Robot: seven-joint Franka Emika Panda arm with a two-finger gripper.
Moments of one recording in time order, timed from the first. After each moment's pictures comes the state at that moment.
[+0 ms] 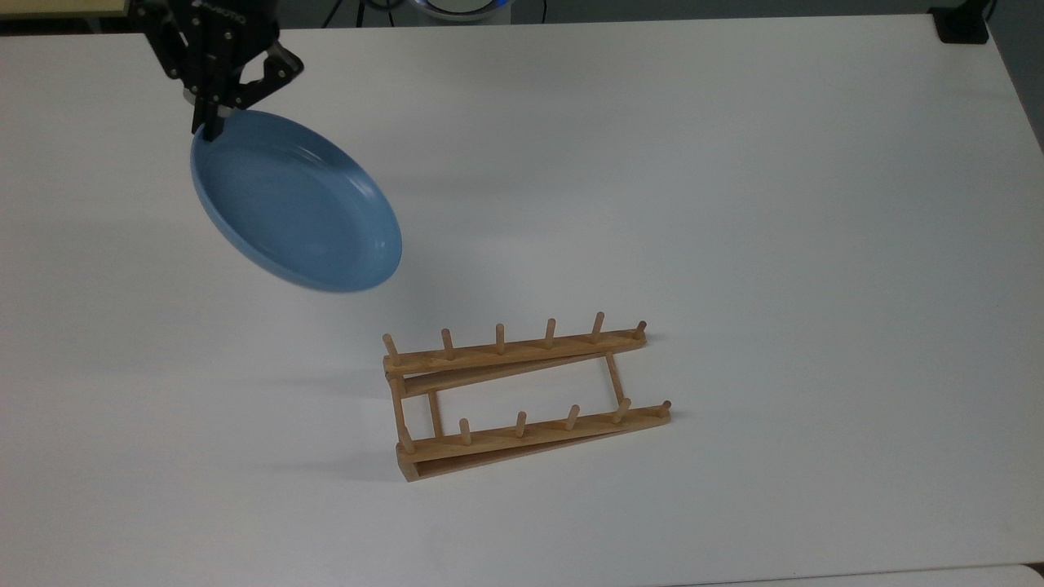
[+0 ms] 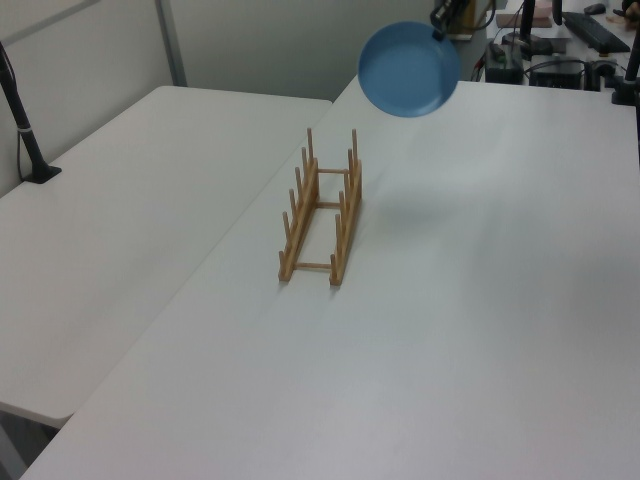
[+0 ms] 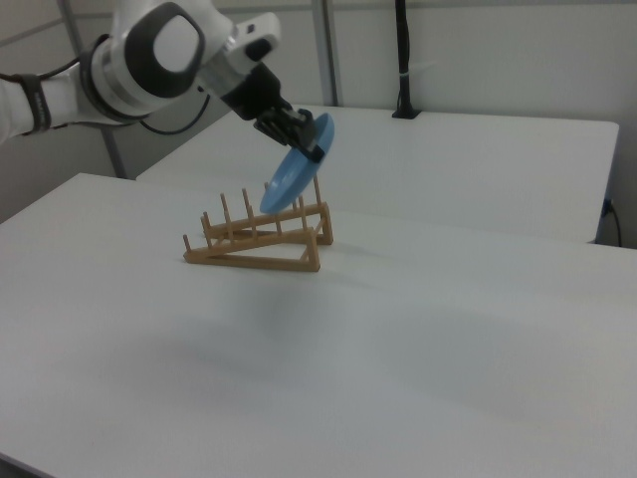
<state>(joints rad) -0.19 0.04 0.08 -1.71 -0.43 2.21 0.34</state>
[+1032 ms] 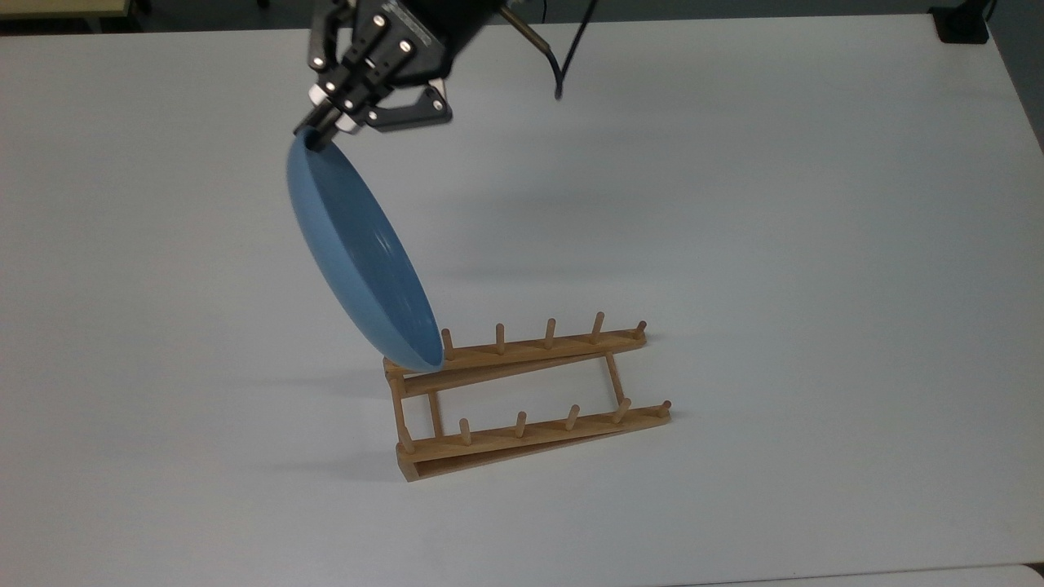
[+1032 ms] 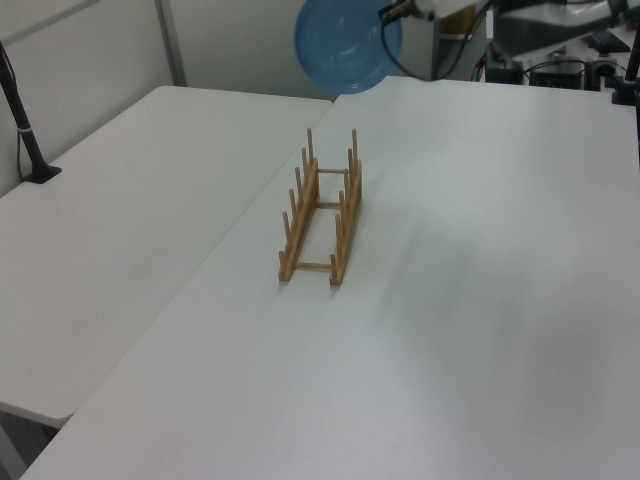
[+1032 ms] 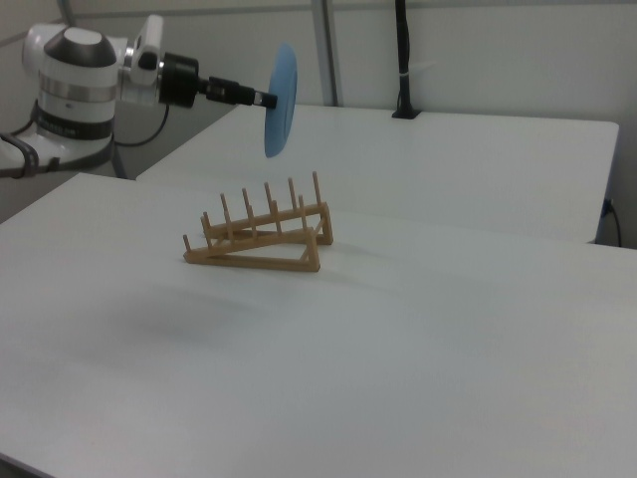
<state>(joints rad) -0.09 0.09 0.29 -1.71 -1.29 2.15 1.32</state>
